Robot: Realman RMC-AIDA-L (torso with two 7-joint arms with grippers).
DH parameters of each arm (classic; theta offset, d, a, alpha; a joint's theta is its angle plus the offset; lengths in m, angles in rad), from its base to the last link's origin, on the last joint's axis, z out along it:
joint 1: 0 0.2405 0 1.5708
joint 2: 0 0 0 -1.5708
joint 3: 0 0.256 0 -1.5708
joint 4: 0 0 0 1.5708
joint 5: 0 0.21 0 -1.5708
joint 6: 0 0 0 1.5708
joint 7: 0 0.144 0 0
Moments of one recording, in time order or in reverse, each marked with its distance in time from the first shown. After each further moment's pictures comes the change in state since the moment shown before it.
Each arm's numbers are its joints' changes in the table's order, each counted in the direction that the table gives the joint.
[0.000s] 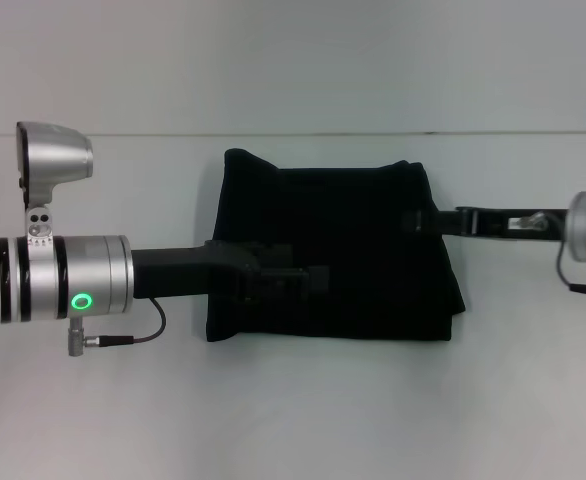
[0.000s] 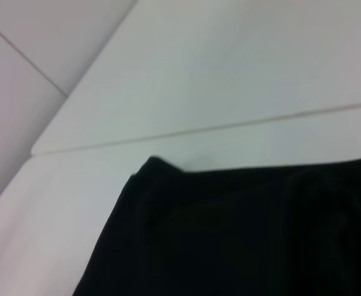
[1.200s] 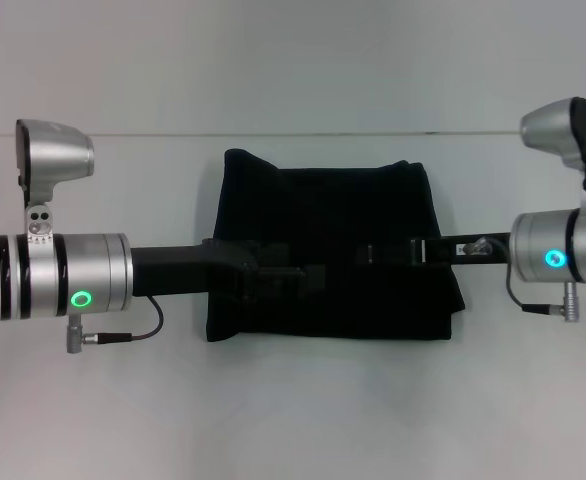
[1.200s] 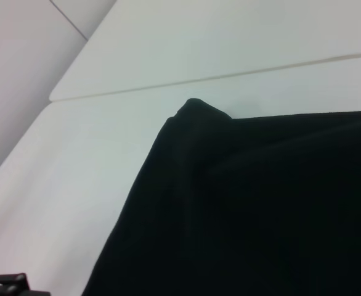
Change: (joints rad) left arm -0.005 -0.003 0.000 0.000 0.011 -0.015 0.003; right arm 0.081 -0.050 0.061 0.087 -0.121 0.029 -0.032
